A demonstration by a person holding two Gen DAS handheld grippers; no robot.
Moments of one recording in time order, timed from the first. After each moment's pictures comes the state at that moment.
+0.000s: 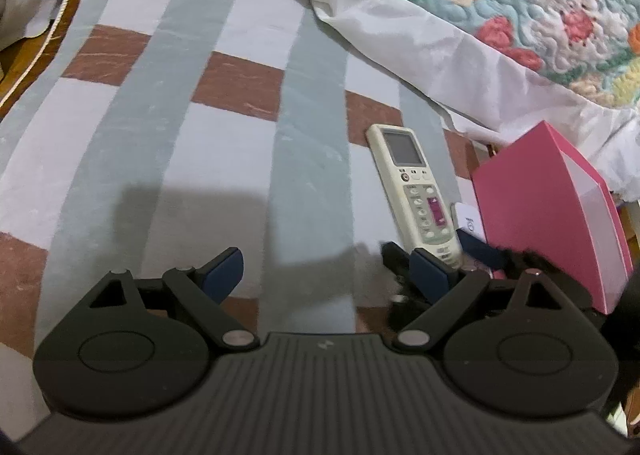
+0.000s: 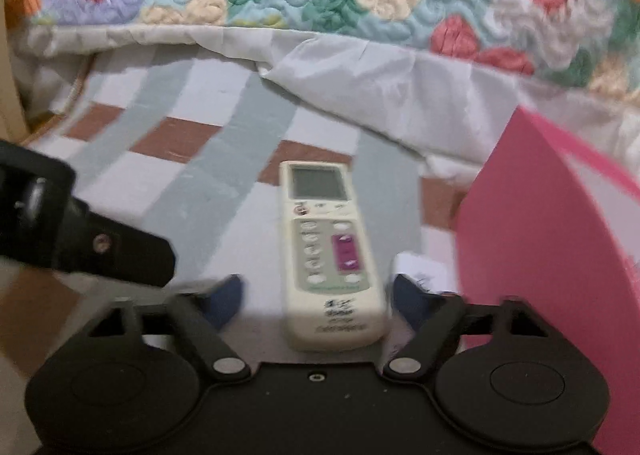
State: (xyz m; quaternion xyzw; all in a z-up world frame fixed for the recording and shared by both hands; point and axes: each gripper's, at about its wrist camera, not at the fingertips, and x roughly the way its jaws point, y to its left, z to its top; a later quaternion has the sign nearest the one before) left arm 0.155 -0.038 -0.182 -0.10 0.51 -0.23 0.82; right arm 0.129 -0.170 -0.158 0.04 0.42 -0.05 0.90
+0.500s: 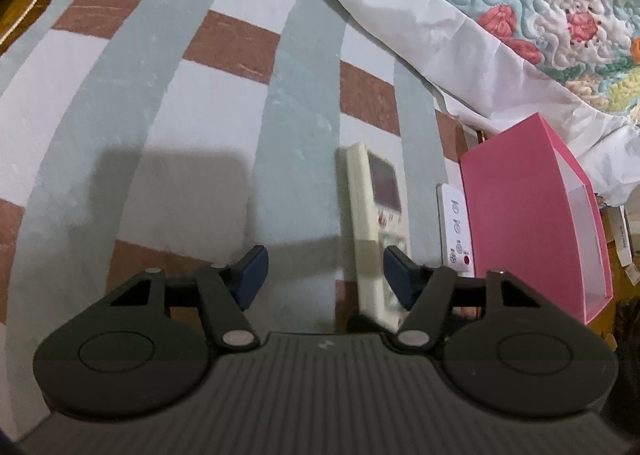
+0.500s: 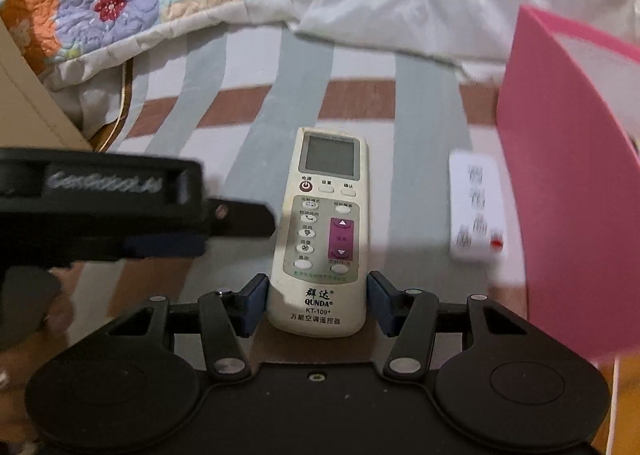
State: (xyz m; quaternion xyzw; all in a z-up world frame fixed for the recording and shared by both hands) left arm 0.155 -0.036 -0.188 -0.14 0.55 -0.25 0.79; right arm 0.095 -0.161 -0.140 0.19 0.51 0.01 0.84
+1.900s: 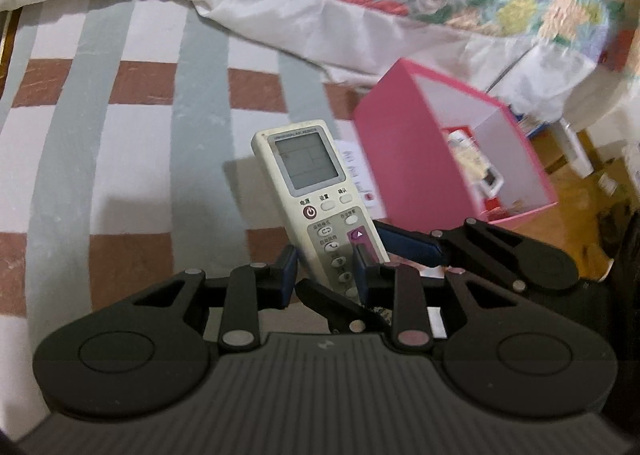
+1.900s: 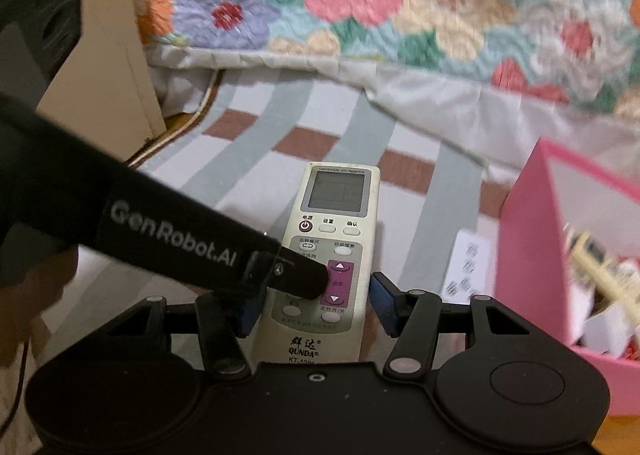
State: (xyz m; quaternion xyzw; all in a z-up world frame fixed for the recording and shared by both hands) left arm 0.095 -0.047 -0.111 -0.07 0.52 -0.36 0.78; right arm 0.046 -0.150 -0.072 0.03 0.39 0.07 0.92
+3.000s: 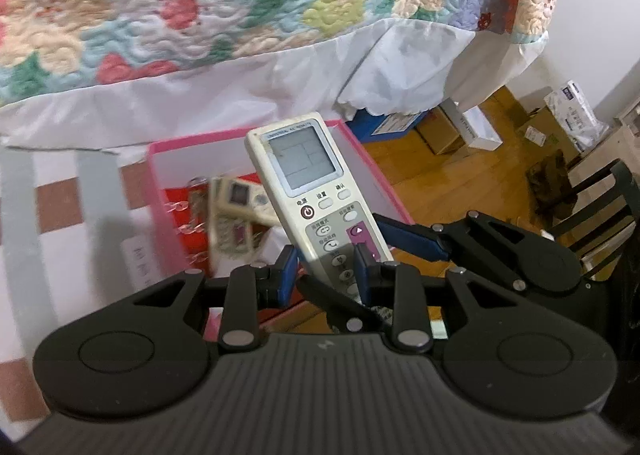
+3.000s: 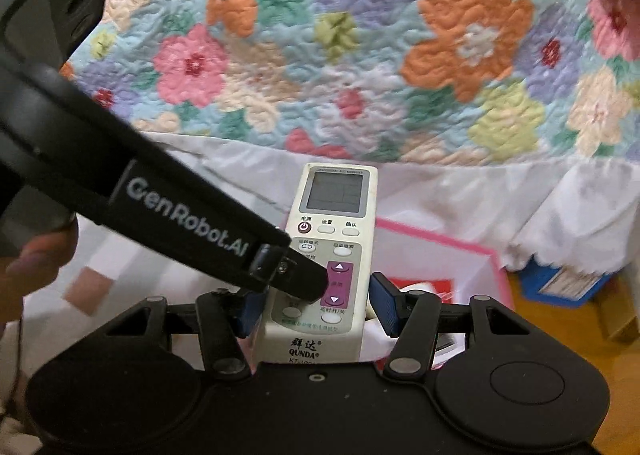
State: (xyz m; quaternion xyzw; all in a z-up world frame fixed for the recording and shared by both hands) left arm 0.068 -0.241 0.000 -0.01 0.48 -0.49 0.73; right arm -0.003 -0.304 0.015 0.00 0.37 -0.09 0.92
